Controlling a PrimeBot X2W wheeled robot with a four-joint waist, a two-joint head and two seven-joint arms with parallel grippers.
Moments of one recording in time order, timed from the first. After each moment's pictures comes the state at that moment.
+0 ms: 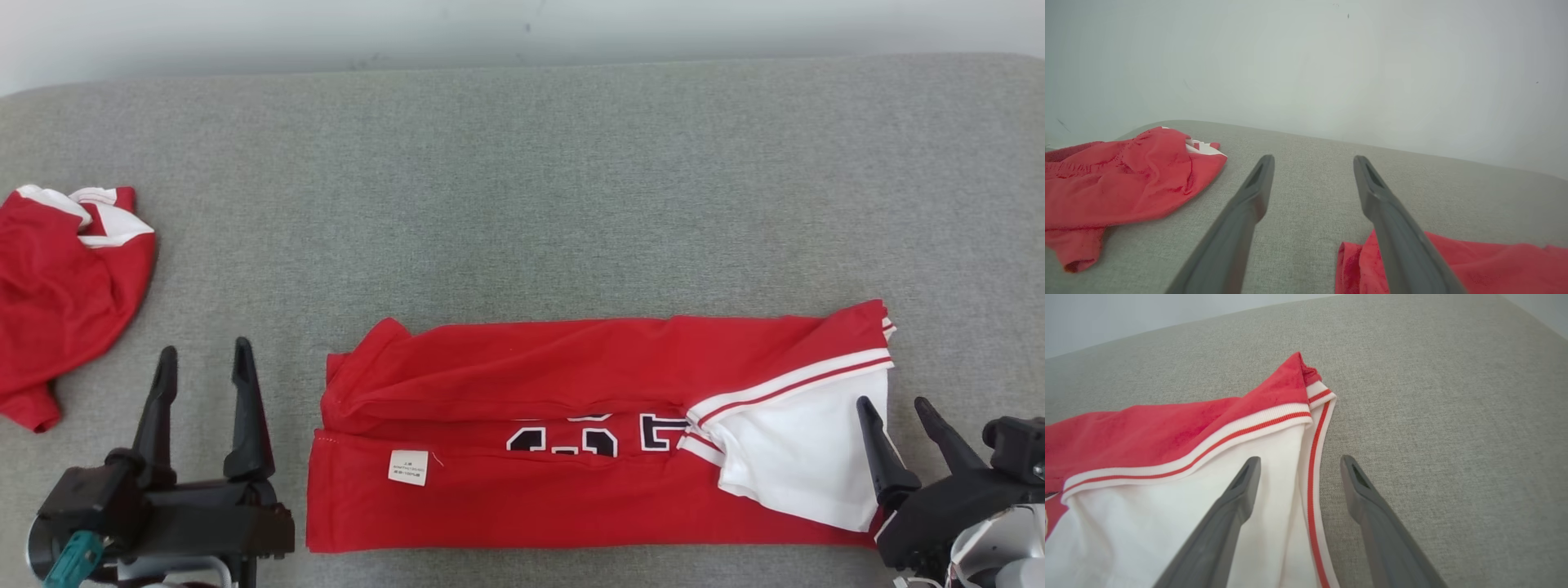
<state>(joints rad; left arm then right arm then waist) -0.14 0.14 -0.03 0.03 -0.31 0.05 -0.26 -0.12 -0.29 -0.01 0.23 0.42 0.13 0.09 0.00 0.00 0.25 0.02</state>
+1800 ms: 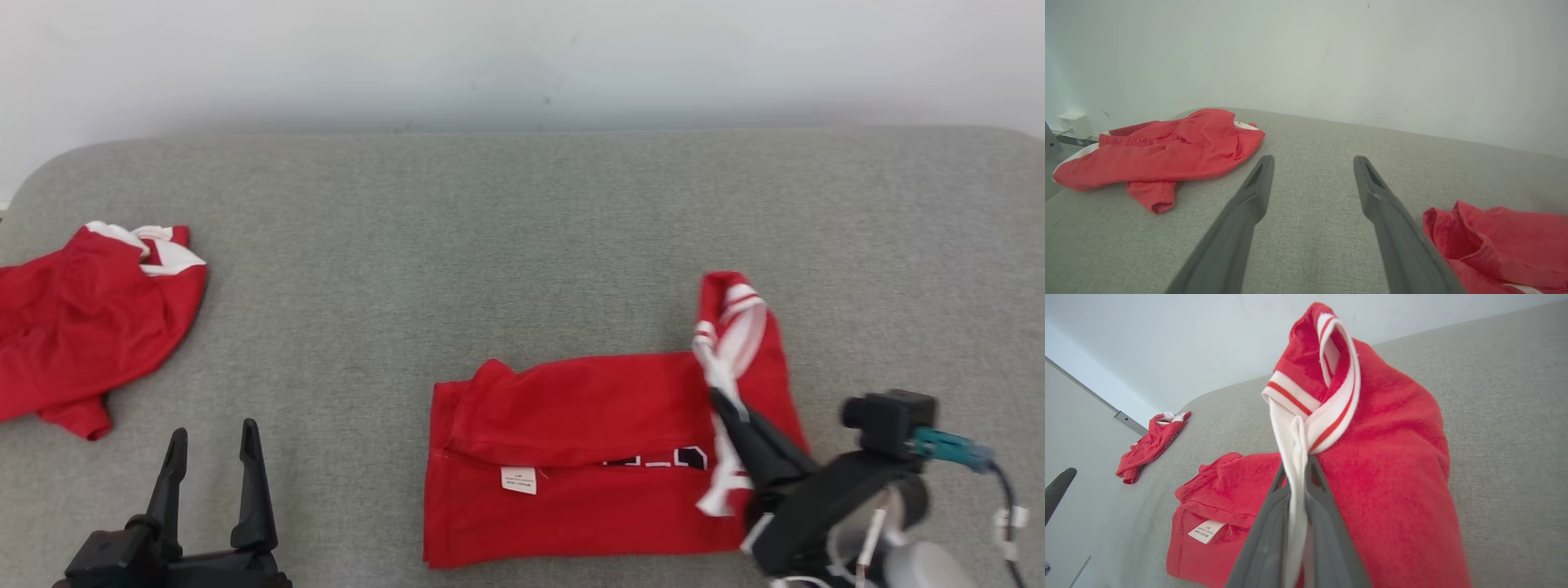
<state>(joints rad) -0.03 0.05 0.09 0.11 -0.18 -0.05 -0.26 -0.13 -0.23 0.22 0.03 0.63 0.13 0.23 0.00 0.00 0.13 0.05</state>
